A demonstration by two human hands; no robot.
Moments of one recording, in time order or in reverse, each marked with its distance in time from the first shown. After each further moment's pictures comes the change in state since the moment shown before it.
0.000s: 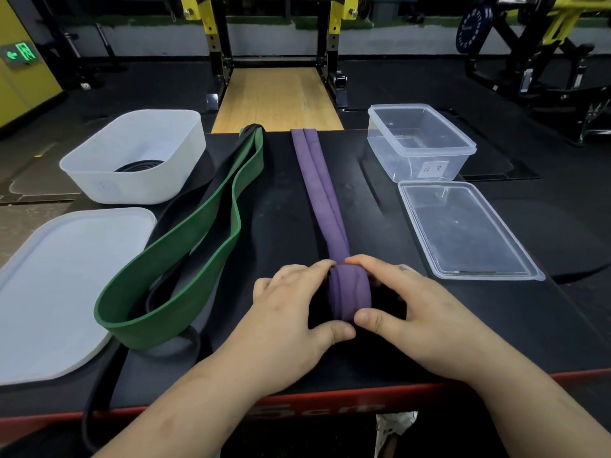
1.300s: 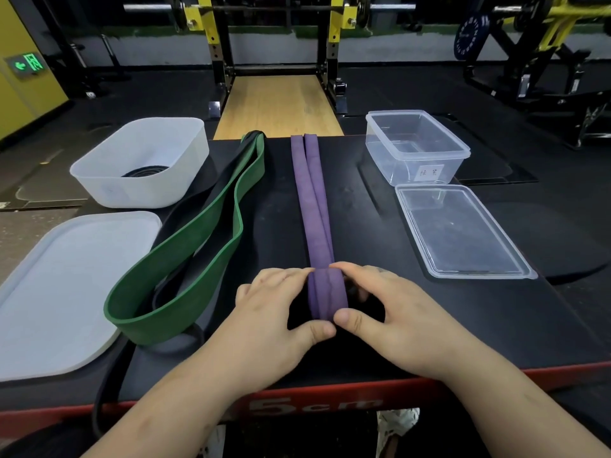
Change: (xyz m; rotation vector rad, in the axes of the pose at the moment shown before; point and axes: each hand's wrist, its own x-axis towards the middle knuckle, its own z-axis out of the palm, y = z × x) left_hand -0.009 -0.013 -0.013 0.026 -0.022 0.066; right_hand 0.004 -0.008 0.016 -0.049 -0.022 -0.061
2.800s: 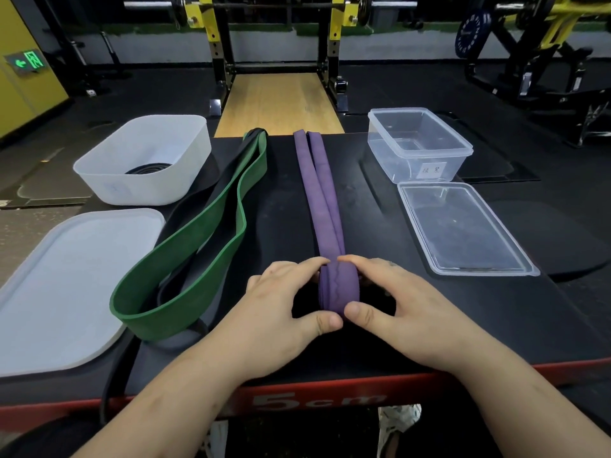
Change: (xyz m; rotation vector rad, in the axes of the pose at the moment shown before) left_hand 0.004 -0.003 -0.002 -0.076 -0.049 -0.052; right_hand -0.001 0.002 -0.006 0.091 0.009 0.013
